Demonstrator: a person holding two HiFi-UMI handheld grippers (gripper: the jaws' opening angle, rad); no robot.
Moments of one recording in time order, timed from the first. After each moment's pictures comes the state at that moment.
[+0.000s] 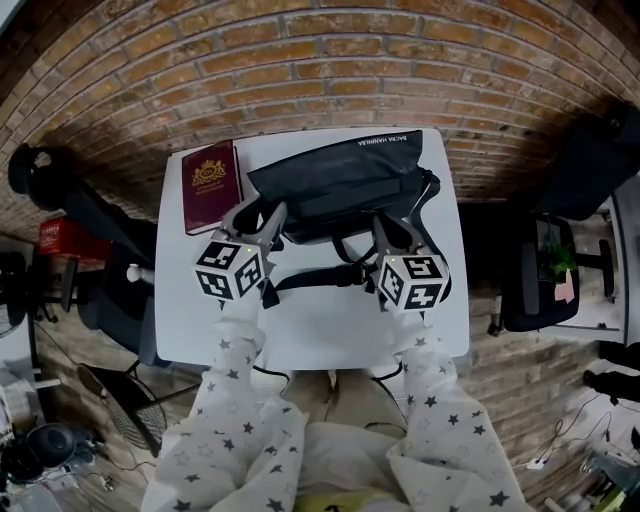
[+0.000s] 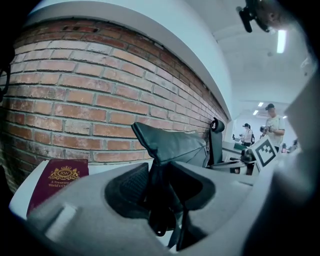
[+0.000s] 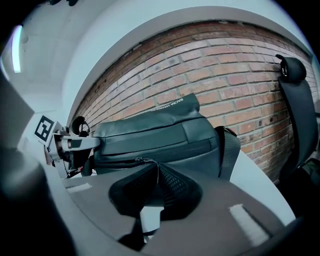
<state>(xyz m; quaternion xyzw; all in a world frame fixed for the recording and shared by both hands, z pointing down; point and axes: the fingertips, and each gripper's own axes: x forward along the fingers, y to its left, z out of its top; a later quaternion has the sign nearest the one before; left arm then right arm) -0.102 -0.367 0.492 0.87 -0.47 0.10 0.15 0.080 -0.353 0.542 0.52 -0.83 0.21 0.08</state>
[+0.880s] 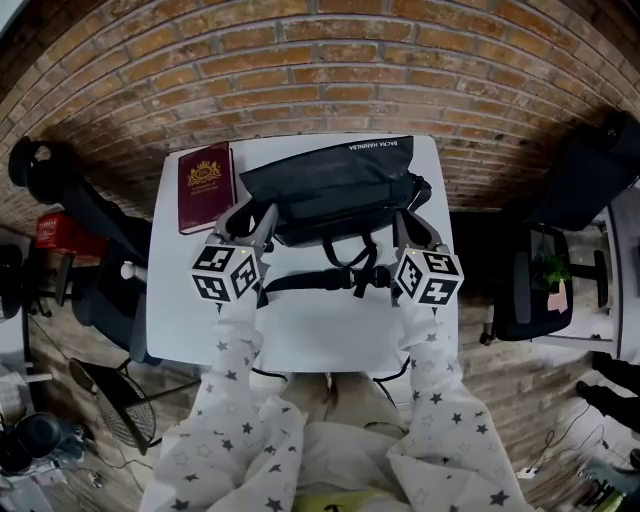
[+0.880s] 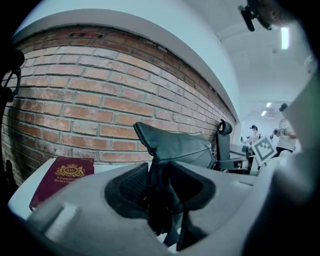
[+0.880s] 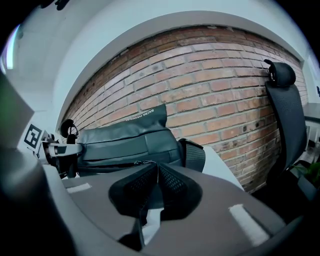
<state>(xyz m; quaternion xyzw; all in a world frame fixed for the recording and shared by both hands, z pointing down) -0.099 -0.364 0.493 0.84 -0.51 0.08 0.15 0.152 -0.369 0.537 0.56 -0.80 0.21 0.07</state>
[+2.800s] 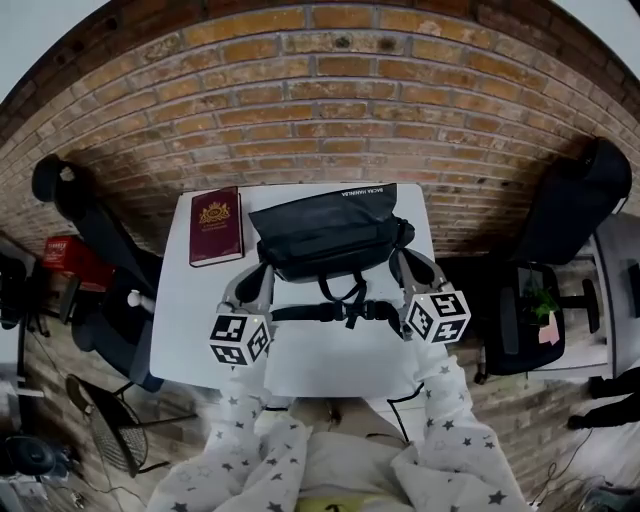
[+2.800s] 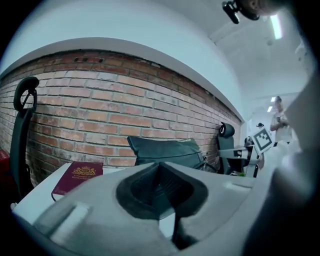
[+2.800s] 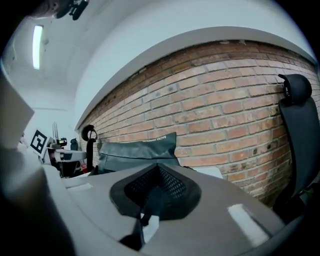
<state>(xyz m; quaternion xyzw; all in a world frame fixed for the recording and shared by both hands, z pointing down) -0.087 -0.293 0.465 0.82 -0.56 0.06 0.10 0.170 -0.342 0.476 0.50 -0.86 0.13 0.04</state>
